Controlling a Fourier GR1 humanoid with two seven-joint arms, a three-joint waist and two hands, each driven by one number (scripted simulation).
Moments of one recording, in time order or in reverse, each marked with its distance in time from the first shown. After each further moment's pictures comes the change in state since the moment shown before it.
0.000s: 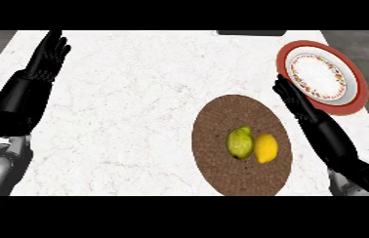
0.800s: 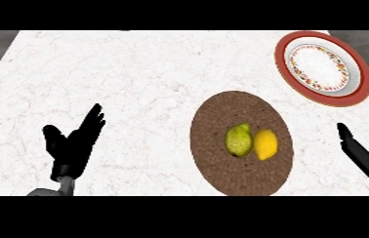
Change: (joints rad) left arm 0.281 -0.227 -0.080 0.217 0.117 0.062 0.163; right arm 0.258 0.216 -0.462 0.085 -0.053 -0.592 -0.026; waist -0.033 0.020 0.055
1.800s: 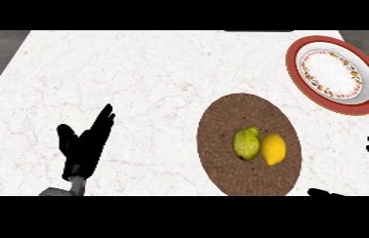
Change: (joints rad) left arm -0.005 -0.058 -0.022 -0.017 -0.047 -0.008 0.031; right arm 0.247 -0.317 0.277 -0.459 0.333 0.126 0.691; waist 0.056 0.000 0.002
